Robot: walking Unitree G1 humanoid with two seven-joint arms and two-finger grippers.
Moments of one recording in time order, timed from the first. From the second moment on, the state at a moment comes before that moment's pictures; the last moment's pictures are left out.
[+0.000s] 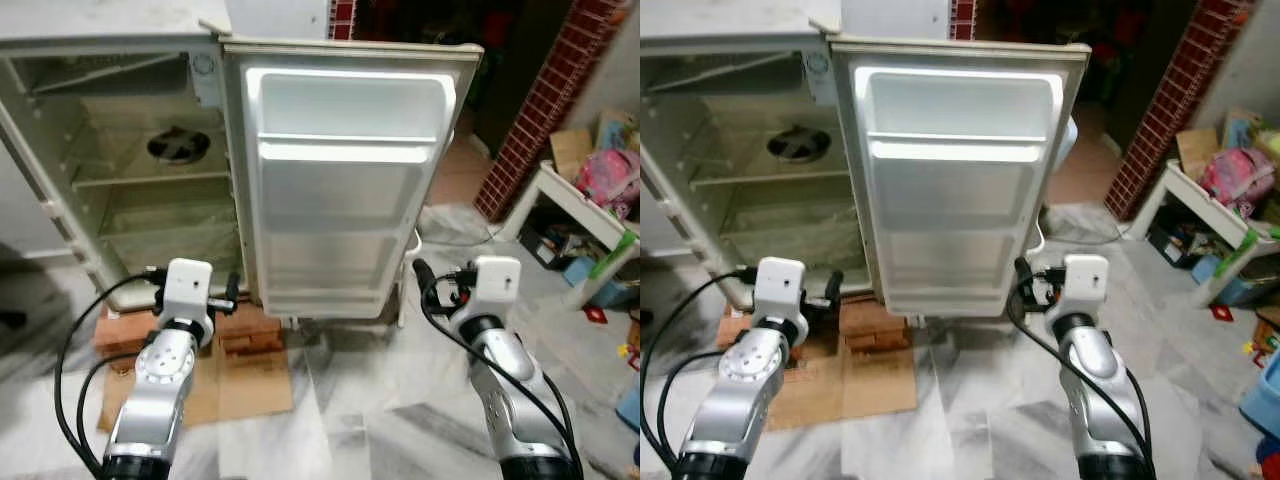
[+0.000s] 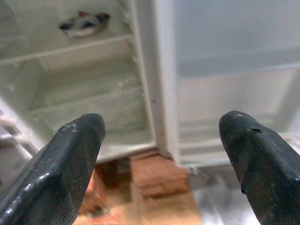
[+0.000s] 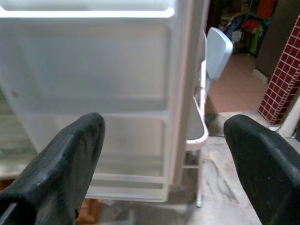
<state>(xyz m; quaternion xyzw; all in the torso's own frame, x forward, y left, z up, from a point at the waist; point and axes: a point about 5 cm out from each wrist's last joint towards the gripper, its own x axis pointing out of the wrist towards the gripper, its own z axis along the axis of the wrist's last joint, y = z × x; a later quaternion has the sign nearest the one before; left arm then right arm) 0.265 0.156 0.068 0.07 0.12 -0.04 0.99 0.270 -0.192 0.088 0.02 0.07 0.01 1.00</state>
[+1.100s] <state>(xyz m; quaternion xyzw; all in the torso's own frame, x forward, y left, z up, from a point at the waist) 0.271 0.142 0.067 0.07 0.14 -0.05 0.99 0.263 -0.155 0.085 0.03 0.10 0.23 0.97</state>
